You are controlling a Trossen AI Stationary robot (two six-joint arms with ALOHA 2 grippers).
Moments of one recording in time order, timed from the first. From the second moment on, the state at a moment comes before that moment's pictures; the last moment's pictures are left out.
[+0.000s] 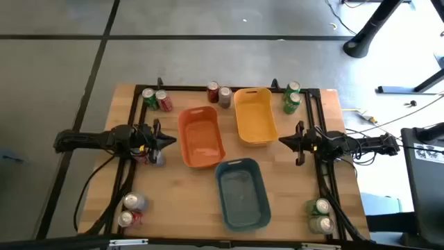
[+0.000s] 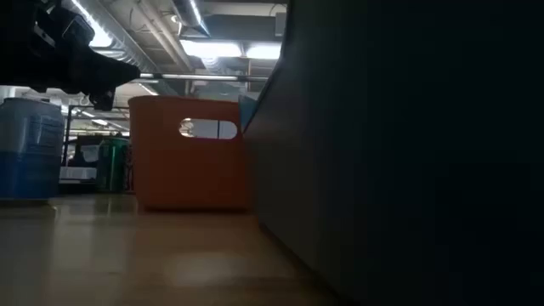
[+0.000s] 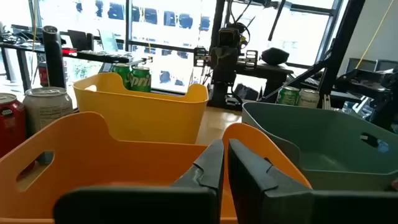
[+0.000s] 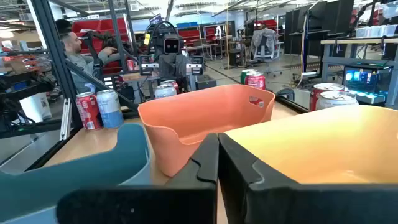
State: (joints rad) left arm -0.02 0.03 0.01 0.03 -0.13 -0.12; right arm 0.12 0.02 0.02 0.05 0.23 0.10
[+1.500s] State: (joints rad) left arm -0.02 0.03 0.01 0.03 -0.14 -0.10; right arm 0.12 0.02 0.02 0.07 0.26 0.08
